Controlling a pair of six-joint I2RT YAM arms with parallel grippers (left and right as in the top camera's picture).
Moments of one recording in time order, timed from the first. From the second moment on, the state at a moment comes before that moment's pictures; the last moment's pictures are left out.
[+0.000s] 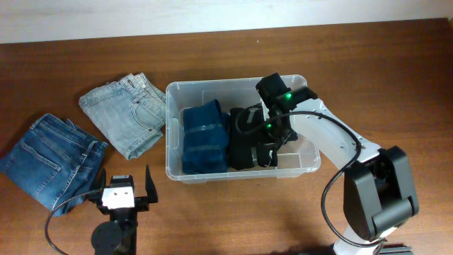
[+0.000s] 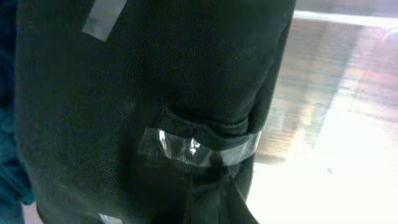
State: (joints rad) left arm -0.05 0.02 0.06 -0.18 -0.10 0.09; right arm 0.37 1.84 1.34 -0.96 -0.11 0.28
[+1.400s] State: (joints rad) left arm -0.05 0.01 0.06 -0.18 -0.10 0.09; right arm -0.93 1.67 1.31 -1.28 -0.11 0.45
